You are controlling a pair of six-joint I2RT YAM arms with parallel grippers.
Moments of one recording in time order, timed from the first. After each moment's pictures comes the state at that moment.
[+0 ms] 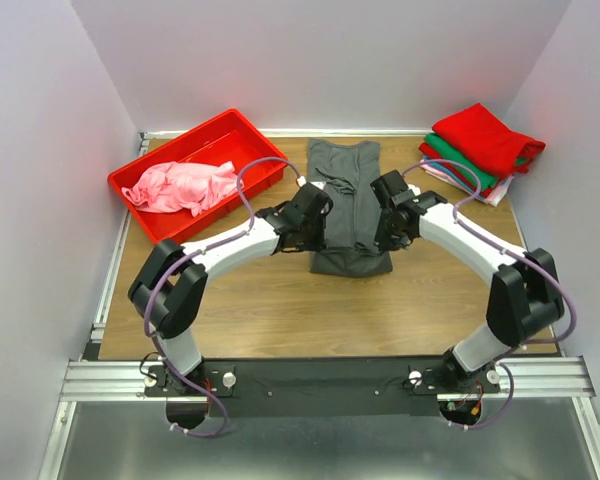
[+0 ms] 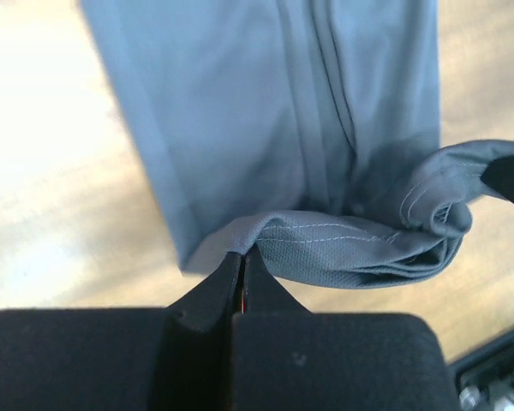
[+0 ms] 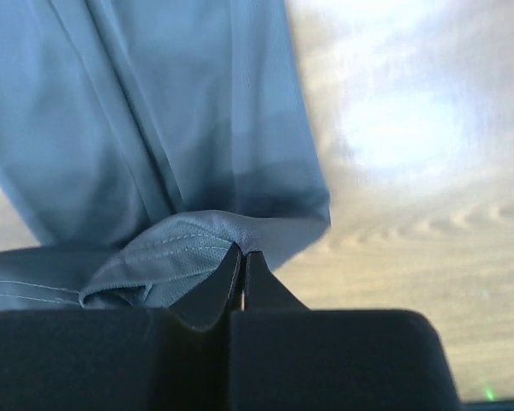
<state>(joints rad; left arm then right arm) -0.77 1.71 1.22 -0.39 -0.03 -0.62 0.48 1.56 1.17 -0.79 0.20 0.72</state>
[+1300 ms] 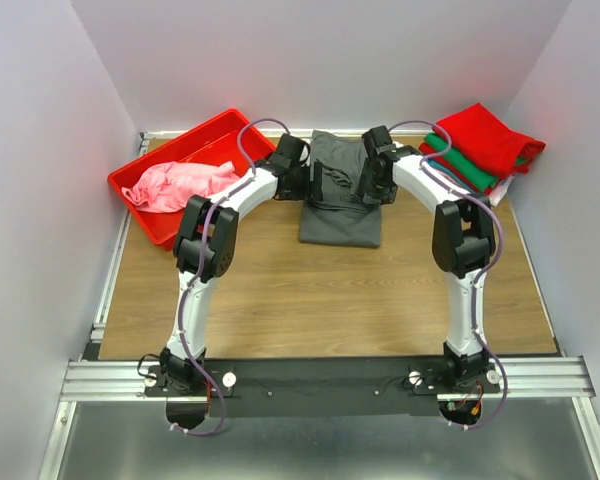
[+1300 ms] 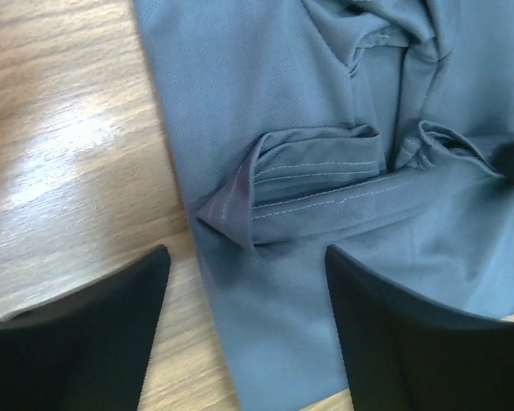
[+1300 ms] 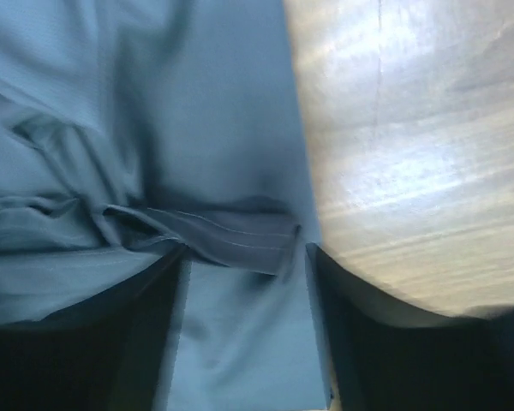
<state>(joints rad) -0.45 2.23 1.80 -0.42 0.17 -0.35 0.34 2.18 1.82 -0.76 0.22 0.57</state>
